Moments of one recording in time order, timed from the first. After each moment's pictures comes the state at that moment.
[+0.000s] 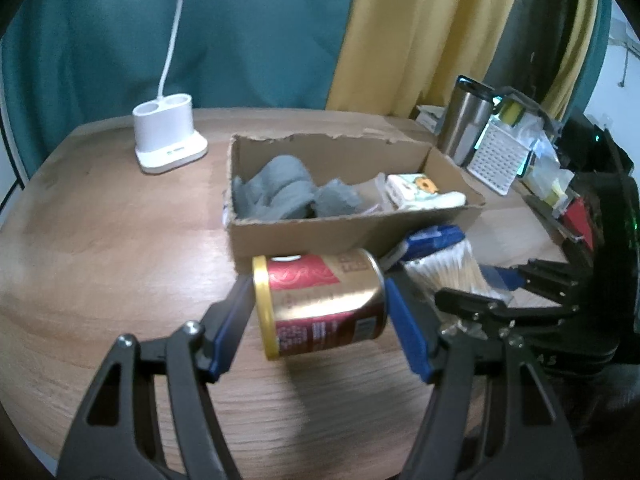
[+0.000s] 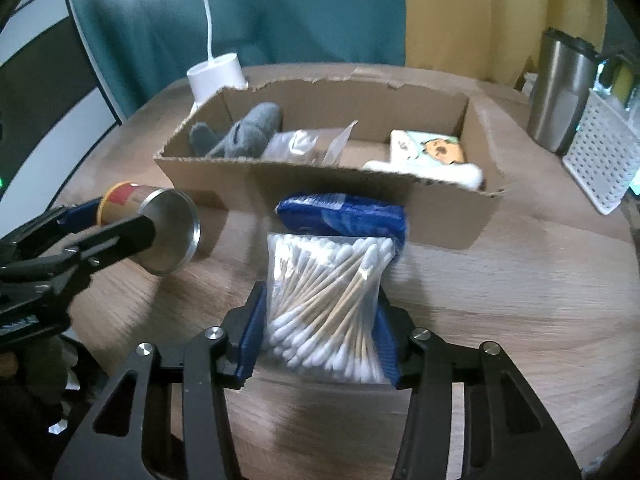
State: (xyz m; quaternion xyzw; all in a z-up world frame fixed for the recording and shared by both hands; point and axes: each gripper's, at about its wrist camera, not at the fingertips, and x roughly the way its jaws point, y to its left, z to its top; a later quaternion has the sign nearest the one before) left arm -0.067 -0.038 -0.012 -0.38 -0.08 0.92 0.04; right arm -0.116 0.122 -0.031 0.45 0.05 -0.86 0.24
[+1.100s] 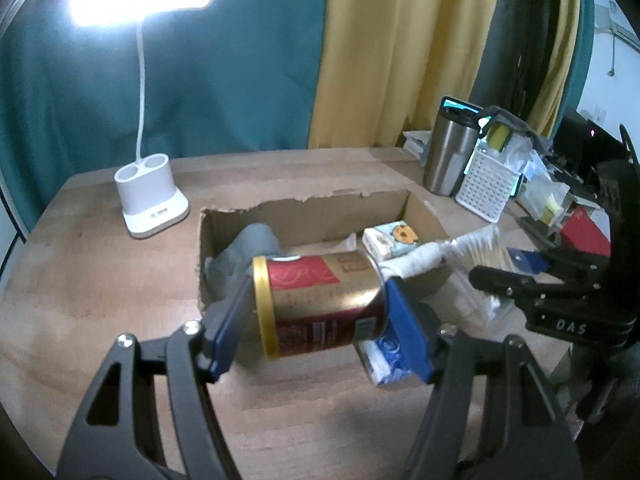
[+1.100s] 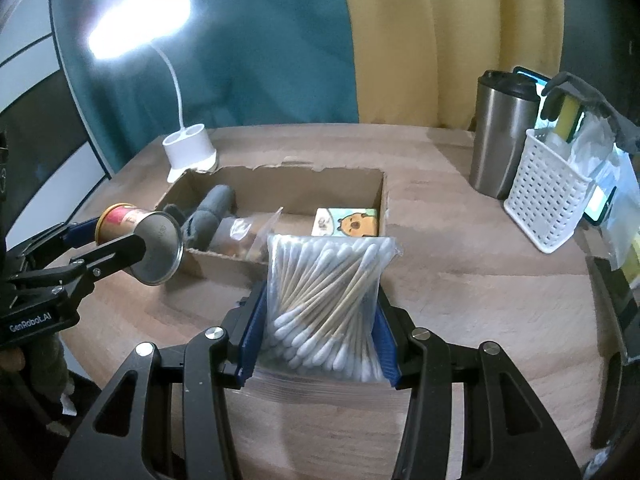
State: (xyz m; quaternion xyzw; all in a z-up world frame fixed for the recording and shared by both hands) left arm -0.098 -0.011 0.032 -0.34 -0.04 0.94 0.05; right arm -0.139 0.182 0.024 0.39 0.03 -0.89 0.22
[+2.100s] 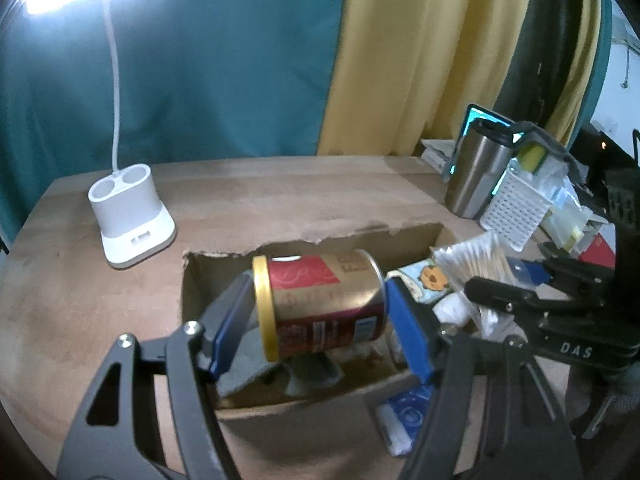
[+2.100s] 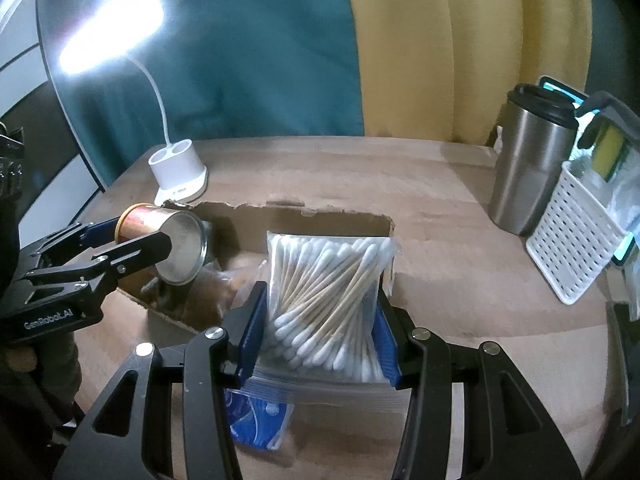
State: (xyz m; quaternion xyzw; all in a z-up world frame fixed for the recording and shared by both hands) left arm -0.175 -0.019 0.022 -0.35 -0.06 0.93 0.04; right arm -0.206 0.167 0.023 0.39 0.03 -0.89 0.24
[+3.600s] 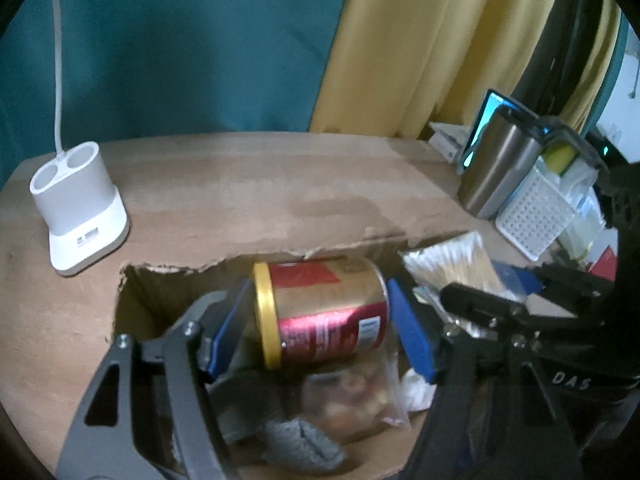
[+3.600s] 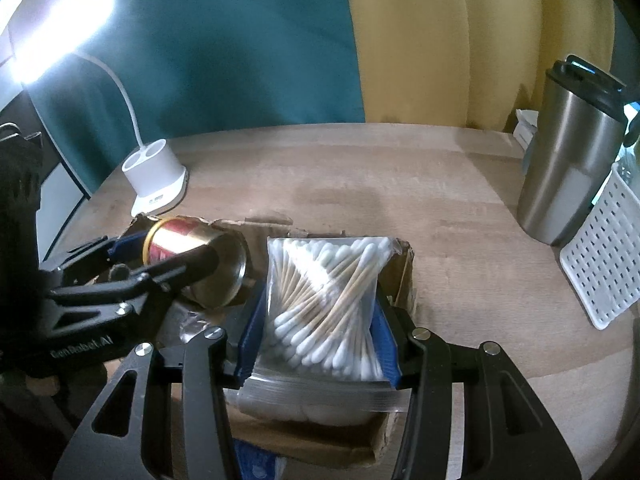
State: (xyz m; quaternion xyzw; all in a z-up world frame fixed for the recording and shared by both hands) left arm -0.240 -0.012 -0.013 -0.40 -0.08 0.91 0.05; right arm -0.262 0.147 0.000 0.43 0.01 -0.87 0.23
